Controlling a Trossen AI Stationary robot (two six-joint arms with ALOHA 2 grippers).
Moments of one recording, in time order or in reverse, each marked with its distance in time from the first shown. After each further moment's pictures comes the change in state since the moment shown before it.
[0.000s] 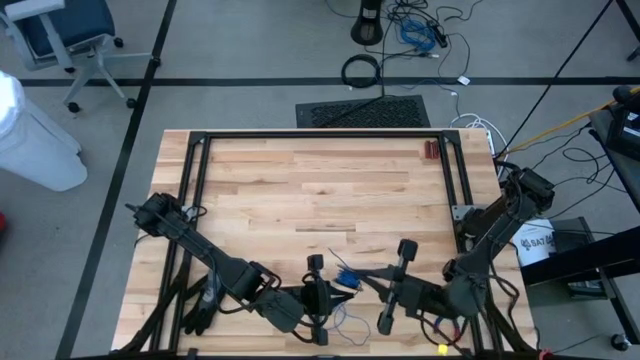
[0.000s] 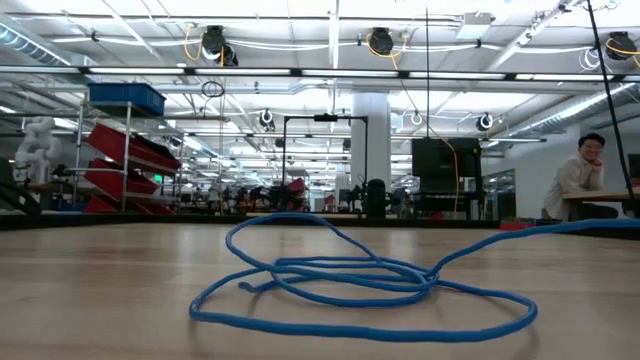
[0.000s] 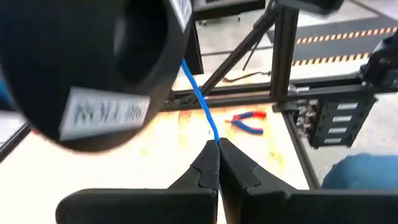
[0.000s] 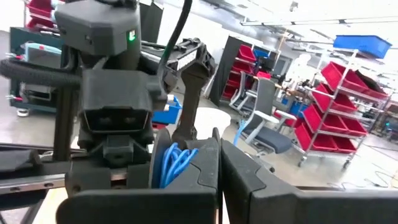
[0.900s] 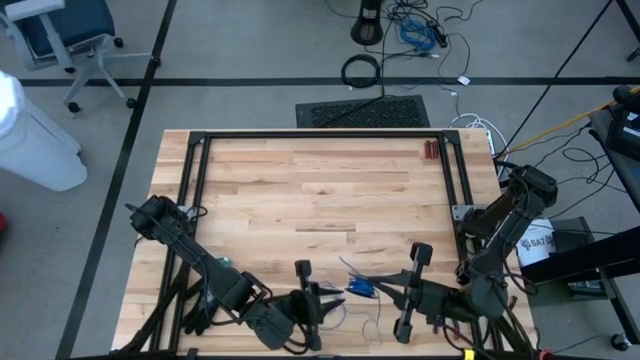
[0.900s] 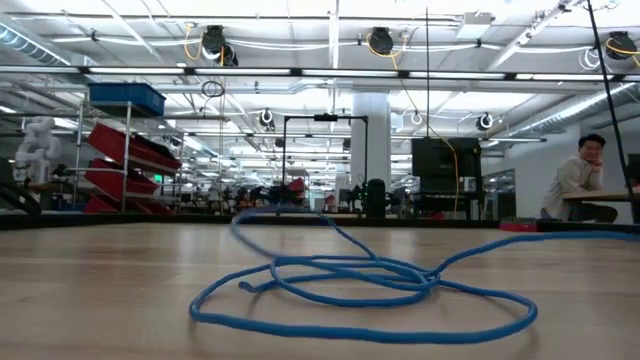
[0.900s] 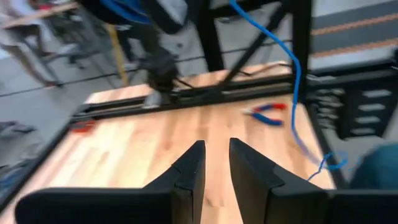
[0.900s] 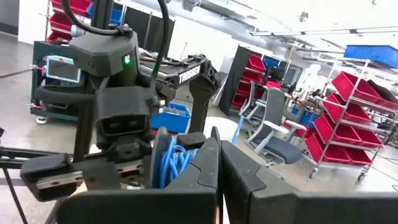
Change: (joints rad) left arm -0.069 -0.003 0.000 -0.042 -0.176 0.028; right arm 0.071 -0.045 0.000 0.018 0.014 -0.055
